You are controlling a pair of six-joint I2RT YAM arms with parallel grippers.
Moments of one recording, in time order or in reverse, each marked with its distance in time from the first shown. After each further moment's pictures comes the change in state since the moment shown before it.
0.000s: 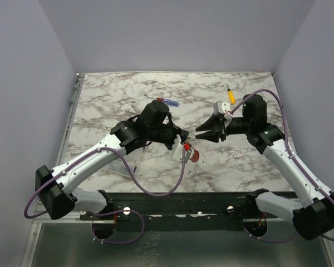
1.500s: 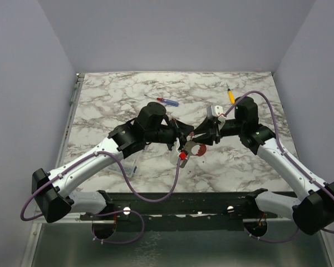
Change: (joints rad) left arm -0.023 -0.051 -0.067 0.158 0.008 0.215; right arm 0.076 0.050 -0.060 0.147 -0.025 0.055
